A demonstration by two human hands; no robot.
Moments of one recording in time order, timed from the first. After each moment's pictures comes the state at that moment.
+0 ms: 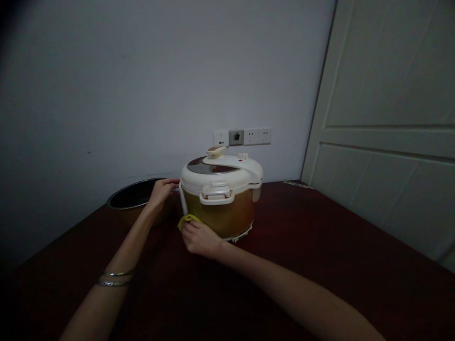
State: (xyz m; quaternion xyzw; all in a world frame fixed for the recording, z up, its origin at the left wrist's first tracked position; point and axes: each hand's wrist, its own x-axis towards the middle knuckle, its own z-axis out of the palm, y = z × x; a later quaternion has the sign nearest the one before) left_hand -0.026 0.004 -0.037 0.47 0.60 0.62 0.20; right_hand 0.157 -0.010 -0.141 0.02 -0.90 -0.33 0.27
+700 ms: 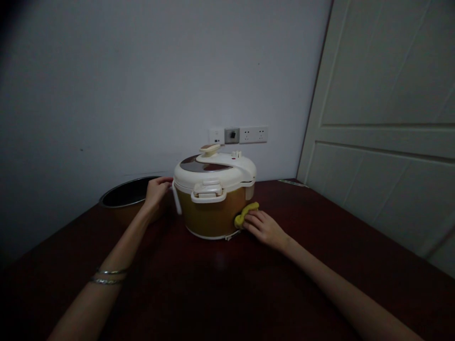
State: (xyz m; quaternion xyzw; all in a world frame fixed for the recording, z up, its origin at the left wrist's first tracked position) left_hand -0.026 0.011 -0.047 0.45 0.64 0.62 0.09; right_hand 0.354 0.042 -0.142 -0.05 -0.86 -0.32 0.38
